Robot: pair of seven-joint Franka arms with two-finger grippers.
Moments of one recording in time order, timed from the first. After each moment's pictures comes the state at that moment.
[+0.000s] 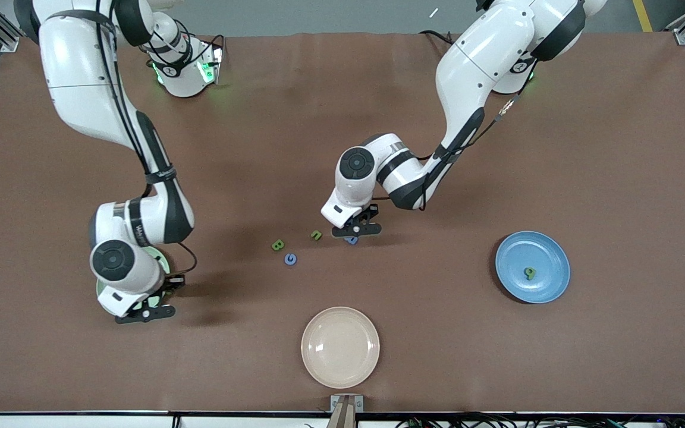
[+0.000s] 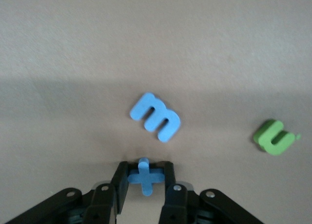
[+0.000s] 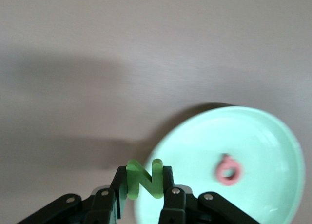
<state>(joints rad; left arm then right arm) -0.52 0.85 -0.33 -1.51 0.32 2.35 -1.04 0.23 0.76 -0.17 -1.48 -0.12 2.19 -0.01</state>
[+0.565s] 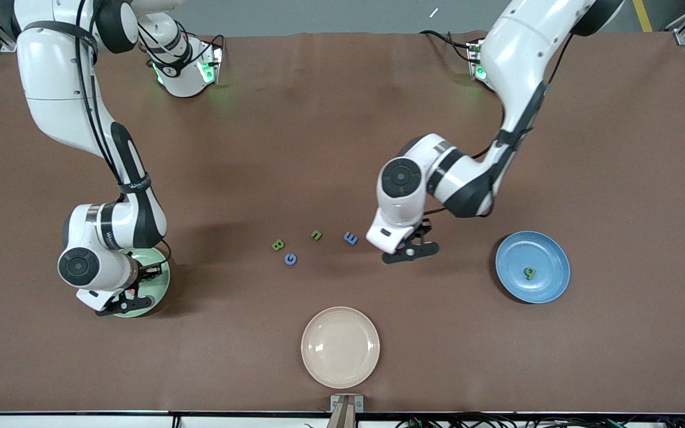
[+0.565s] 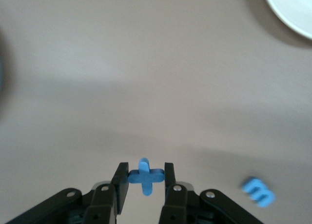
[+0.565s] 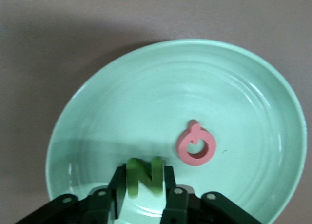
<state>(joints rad) -0.37 0.64 -0.25 -1.47 0.32 2.03 -0.89 0.15 0.77 -0.15 -1.56 -0.08 2.19 -0.12</state>
